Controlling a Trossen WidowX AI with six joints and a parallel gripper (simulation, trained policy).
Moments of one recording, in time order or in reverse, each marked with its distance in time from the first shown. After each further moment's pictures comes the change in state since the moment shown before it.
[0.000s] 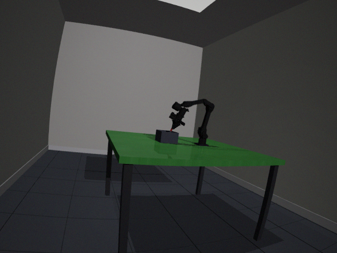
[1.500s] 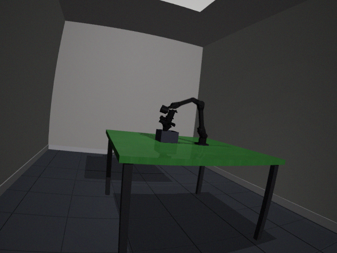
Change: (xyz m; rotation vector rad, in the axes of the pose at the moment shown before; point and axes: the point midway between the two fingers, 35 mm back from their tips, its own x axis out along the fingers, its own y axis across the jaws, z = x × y) arm 0.066 0.018 0.057 -0.109 0.087 -0.128
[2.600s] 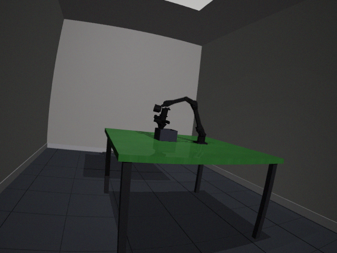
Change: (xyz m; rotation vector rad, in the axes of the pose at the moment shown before) arm 0.013 -0.007 0.043 -0.056 0.097 -0.063
